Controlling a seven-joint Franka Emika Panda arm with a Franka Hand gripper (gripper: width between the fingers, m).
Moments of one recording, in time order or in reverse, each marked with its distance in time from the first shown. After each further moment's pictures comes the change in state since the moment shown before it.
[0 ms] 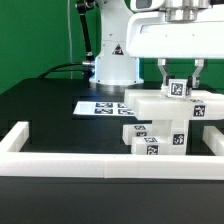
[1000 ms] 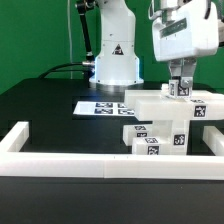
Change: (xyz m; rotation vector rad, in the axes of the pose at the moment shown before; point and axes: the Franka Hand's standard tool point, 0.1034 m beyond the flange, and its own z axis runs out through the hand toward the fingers) arm 0.002 -0.001 0.001 0.075 -0.029 0.796
